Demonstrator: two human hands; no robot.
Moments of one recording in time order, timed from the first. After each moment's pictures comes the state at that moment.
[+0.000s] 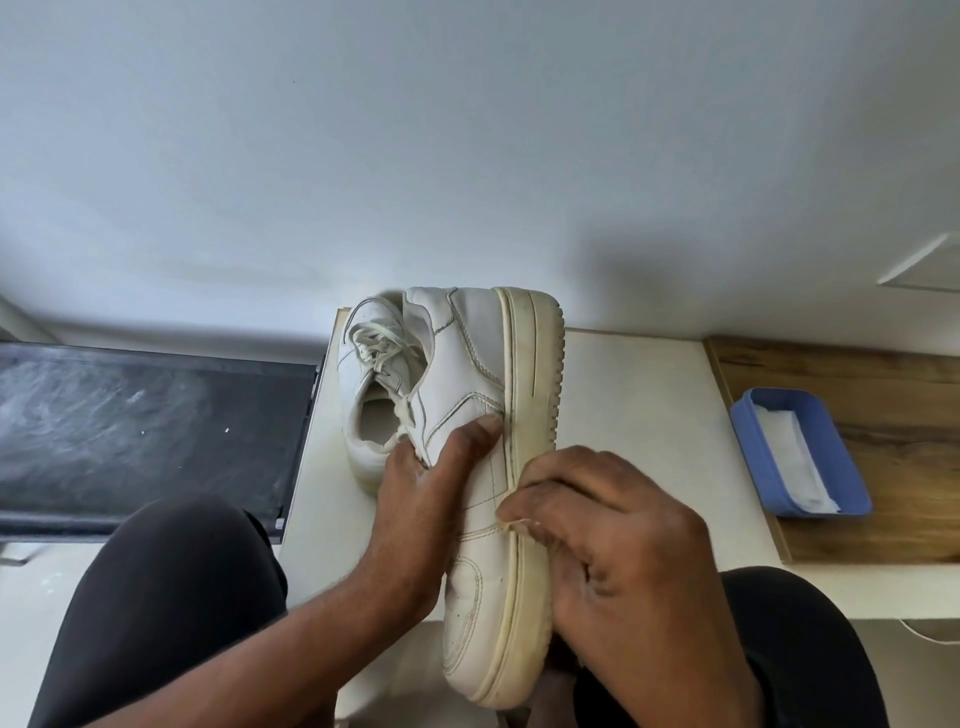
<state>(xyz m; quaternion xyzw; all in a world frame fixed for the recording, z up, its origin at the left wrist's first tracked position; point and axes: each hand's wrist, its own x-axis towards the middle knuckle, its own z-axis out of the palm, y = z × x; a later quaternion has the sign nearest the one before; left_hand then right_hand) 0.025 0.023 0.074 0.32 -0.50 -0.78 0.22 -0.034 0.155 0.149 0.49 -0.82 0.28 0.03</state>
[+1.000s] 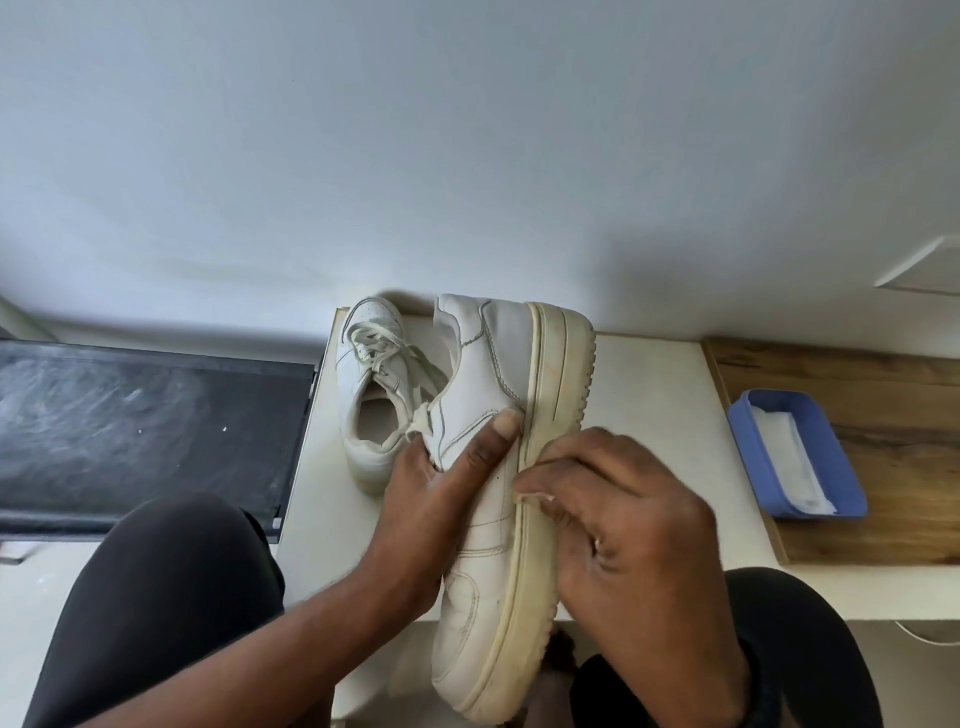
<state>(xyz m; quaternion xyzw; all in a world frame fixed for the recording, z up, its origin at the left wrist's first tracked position) 0.025 0.027 0.081 0.26 -0.52 -0.79 0.19 -0.043 0.154 0.143 0.47 -0.83 0.28 0.08</state>
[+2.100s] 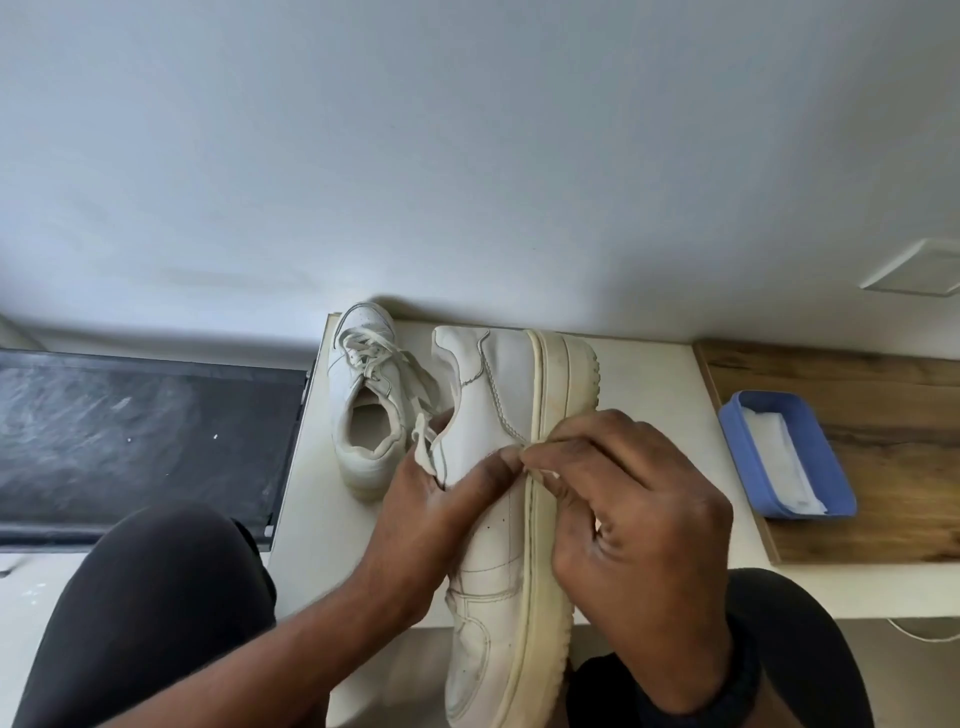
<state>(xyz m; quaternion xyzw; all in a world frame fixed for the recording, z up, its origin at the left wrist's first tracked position) 0.026 0.027 0.077 0.26 -0.56 -0.77 0.17 -0.053 0.151 0.139 0.47 -0.81 0.29 0.18</state>
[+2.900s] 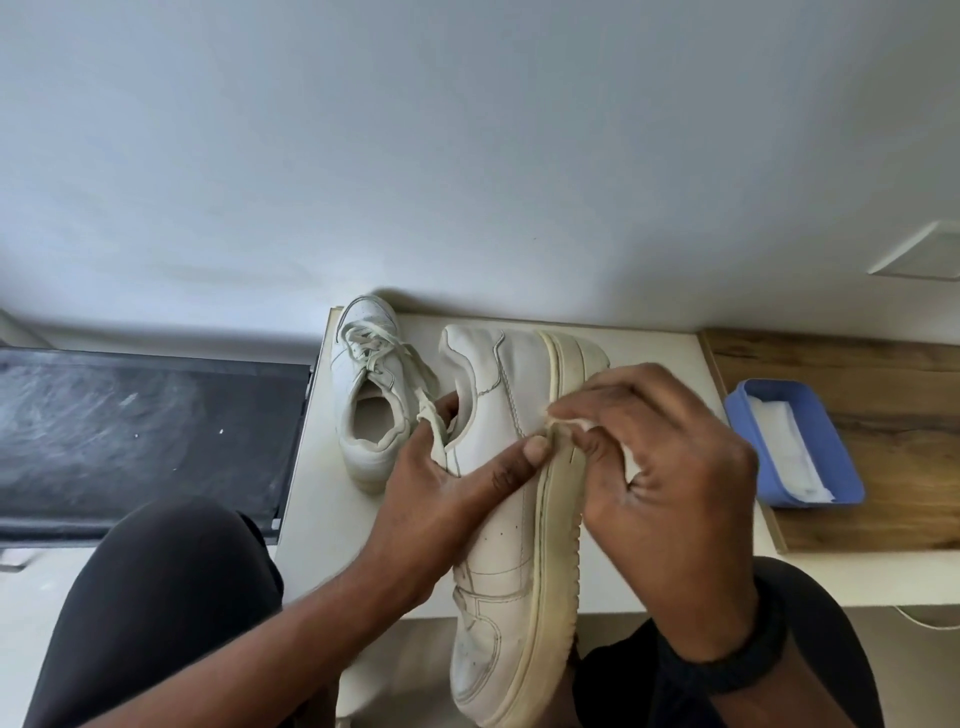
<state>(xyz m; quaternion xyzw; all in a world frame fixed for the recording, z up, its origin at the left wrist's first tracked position) 0.026 0.025 0.076 0.32 -0.57 -0.75 0.14 -0.073 0.149 0.144 0.44 -0.82 0.33 0.17</state>
